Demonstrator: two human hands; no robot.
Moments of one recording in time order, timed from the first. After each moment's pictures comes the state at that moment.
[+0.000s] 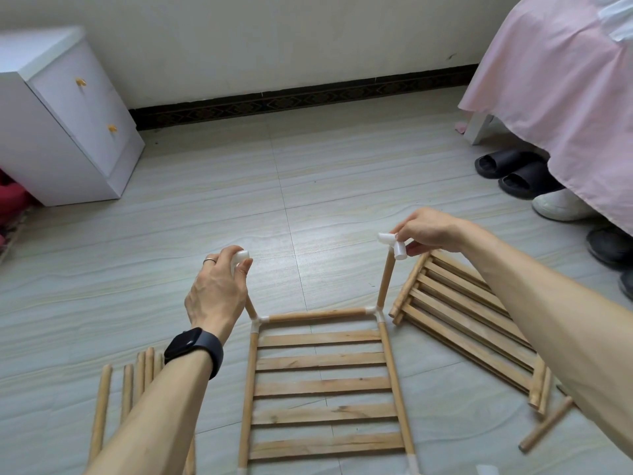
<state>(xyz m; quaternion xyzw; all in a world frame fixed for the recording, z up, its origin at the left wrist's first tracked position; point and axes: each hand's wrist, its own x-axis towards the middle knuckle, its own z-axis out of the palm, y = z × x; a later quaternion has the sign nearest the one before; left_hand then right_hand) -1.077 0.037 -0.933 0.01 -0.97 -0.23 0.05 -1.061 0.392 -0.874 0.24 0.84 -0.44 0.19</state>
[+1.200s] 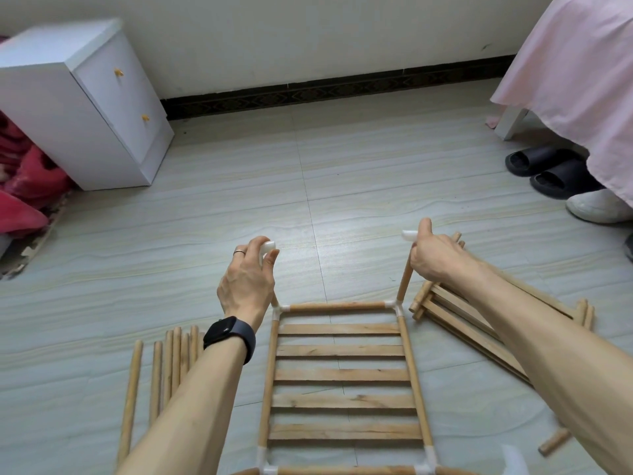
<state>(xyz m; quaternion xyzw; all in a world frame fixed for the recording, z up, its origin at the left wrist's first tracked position) -1.068 0.035 -0.942 0.02 -0.96 -0.26 0.07 -1.032 0.341 -0.909 0.21 0.95 -0.16 0.14</state>
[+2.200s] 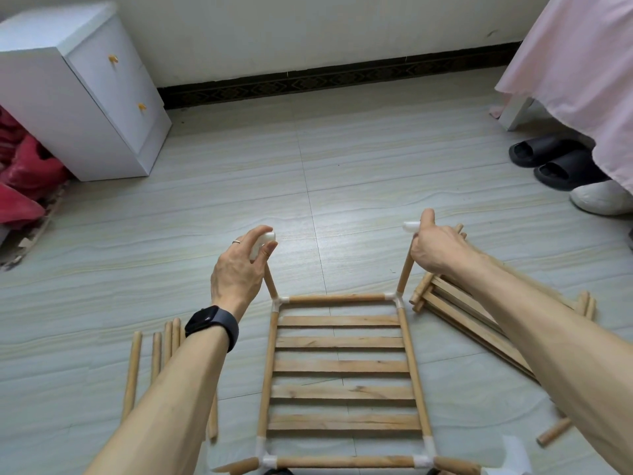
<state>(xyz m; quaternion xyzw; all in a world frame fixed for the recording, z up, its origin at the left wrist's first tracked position) -1.087 0.013 -0.953 -0.06 -0.95 -0.30 0.04 -1.035 0.343 -0.916 0.21 0.96 -0.15 0.12</state>
